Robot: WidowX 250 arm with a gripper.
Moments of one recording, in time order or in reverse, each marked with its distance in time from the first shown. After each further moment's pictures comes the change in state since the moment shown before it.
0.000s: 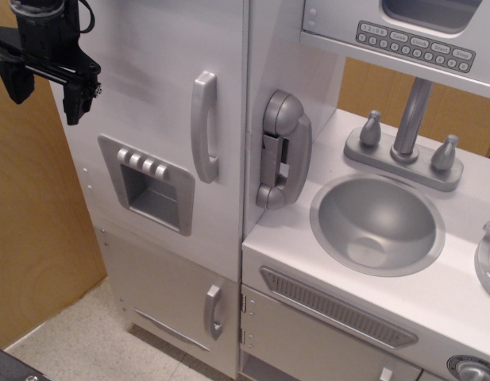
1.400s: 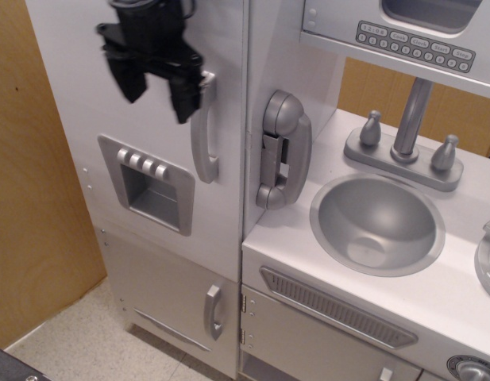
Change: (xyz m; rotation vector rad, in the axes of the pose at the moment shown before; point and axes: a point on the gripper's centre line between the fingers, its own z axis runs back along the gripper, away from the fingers) arm 0.016 -0.104 0.046 -0.246 -0.146 -0.192
